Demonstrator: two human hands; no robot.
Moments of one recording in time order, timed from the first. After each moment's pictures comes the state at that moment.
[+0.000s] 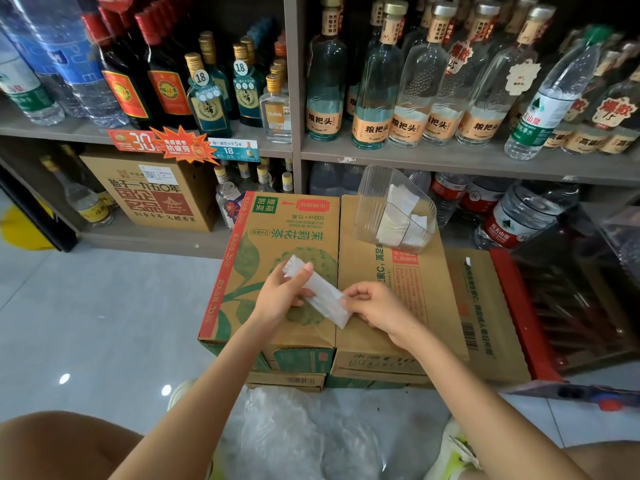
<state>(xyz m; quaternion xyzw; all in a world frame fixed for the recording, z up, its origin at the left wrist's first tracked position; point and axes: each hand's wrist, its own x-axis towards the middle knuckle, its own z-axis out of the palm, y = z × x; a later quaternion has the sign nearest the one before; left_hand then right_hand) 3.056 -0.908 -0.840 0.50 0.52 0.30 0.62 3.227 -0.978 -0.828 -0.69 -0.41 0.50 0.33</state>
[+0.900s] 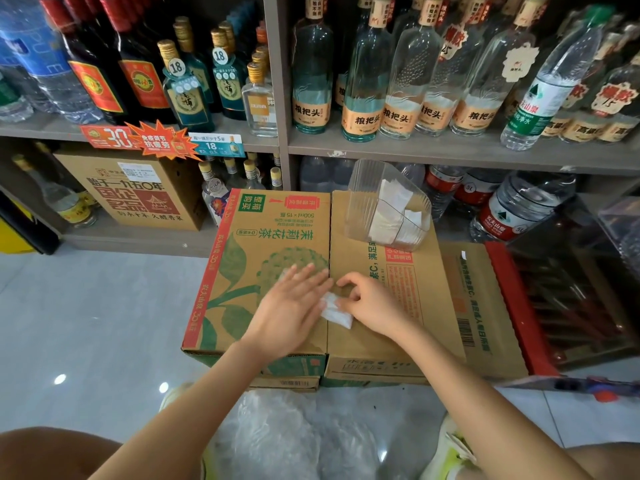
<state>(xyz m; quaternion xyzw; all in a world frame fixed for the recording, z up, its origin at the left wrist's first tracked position) 3.058 -0.910 -0.865 0.94 0.27 0.18 0.09 3.236 -0.965 -0.835 -0.73 -0.56 0.34 0.19</state>
